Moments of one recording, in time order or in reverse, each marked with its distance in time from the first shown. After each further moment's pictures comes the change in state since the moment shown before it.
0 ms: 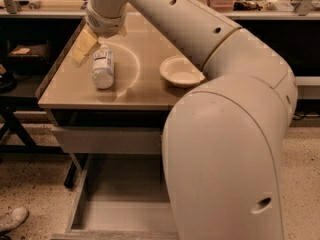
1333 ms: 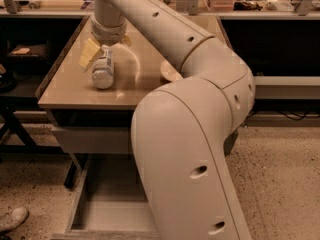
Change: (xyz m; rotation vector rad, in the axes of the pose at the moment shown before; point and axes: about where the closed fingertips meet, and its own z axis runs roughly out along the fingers) arm 0.008 -0.029 0.051 0.003 0.109 0.099
